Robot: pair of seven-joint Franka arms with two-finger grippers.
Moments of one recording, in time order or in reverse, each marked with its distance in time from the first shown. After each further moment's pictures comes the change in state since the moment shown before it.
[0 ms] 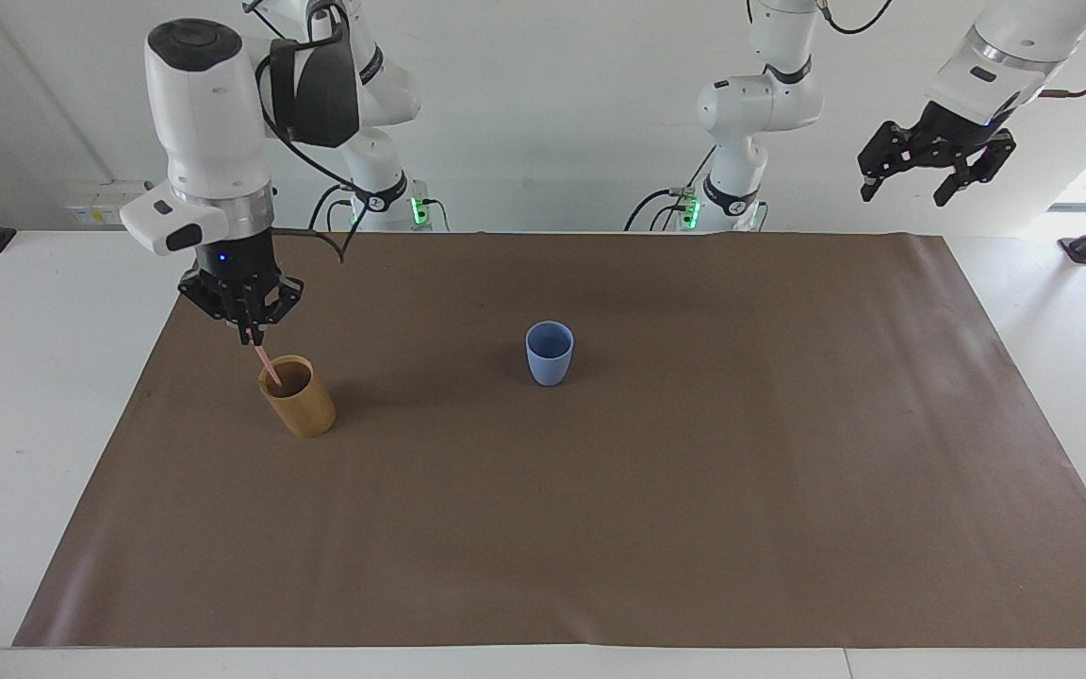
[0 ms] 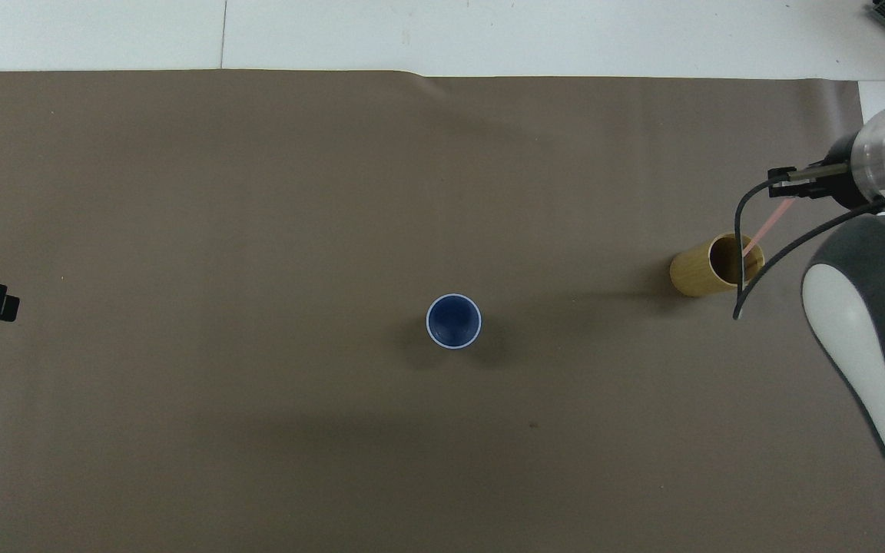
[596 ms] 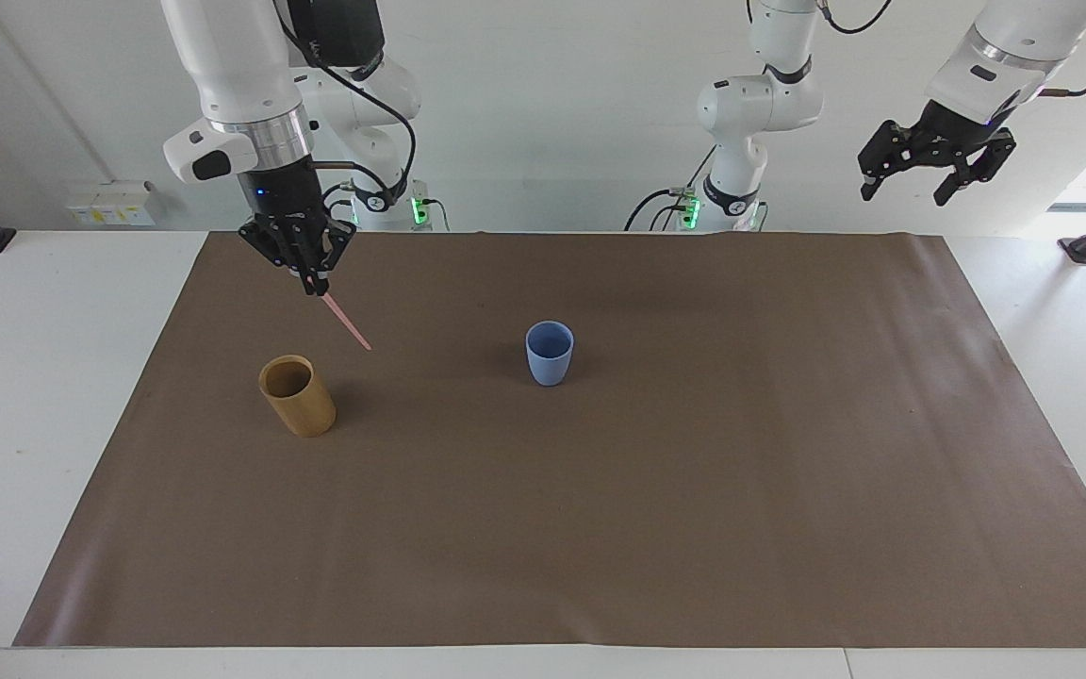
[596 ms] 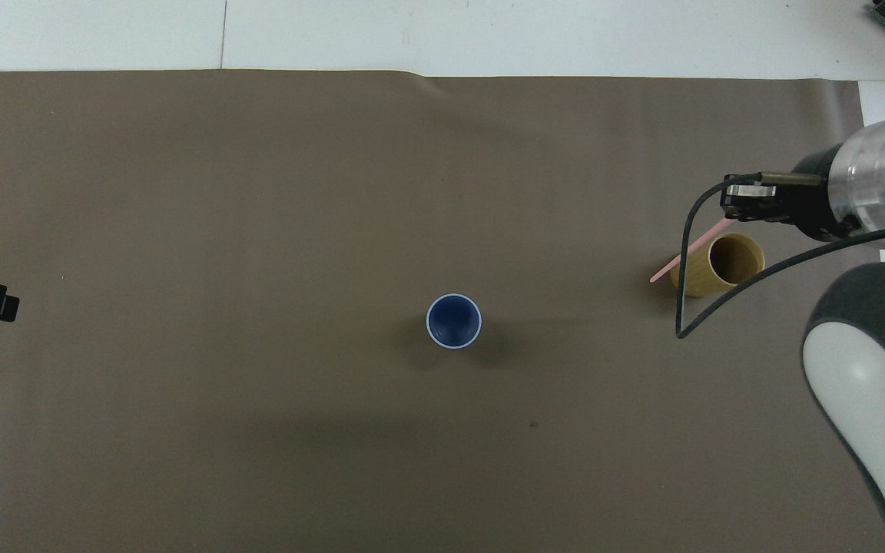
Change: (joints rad) left arm 0.000 -0.001 0.000 0.000 0.000 0.000 0.000; right arm 0.067 -0.046 0.047 -0.002 0.144 -0.032 0.292
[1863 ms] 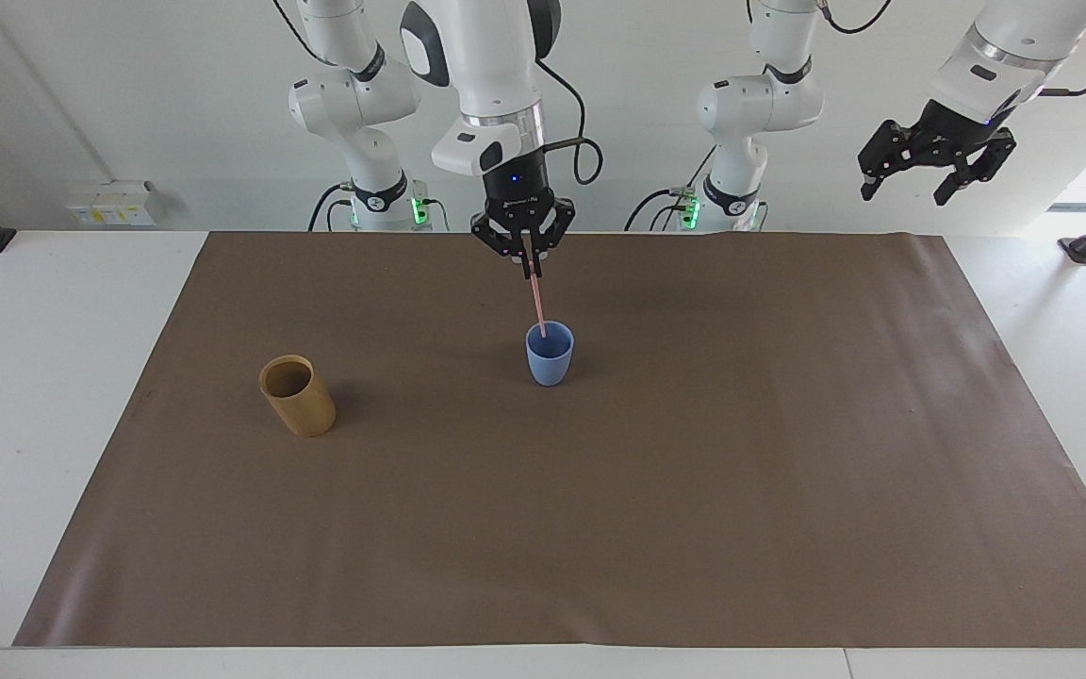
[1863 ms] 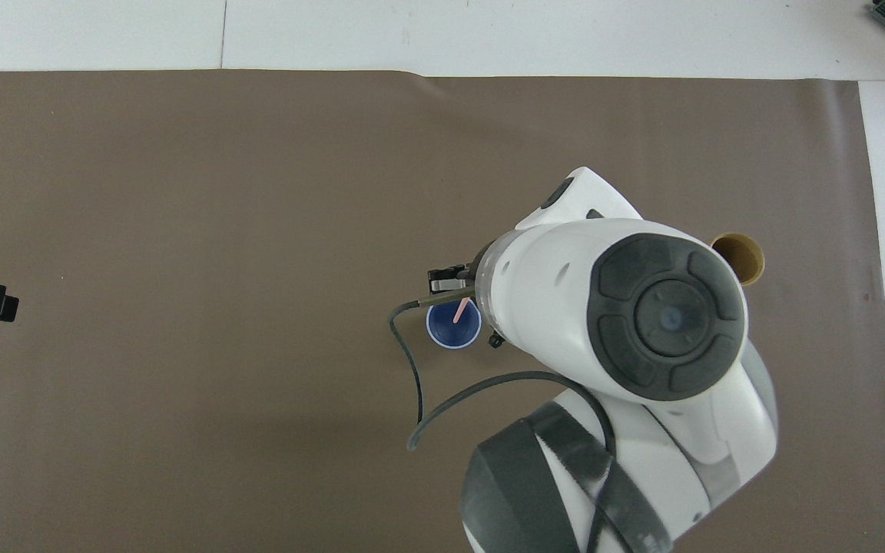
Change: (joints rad) left arm 0.000 -0.001 0.000 0.000 0.000 0.000 0.000; right arm 0.196 0.070 0.204 -0.057 0.000 0.188 0.114
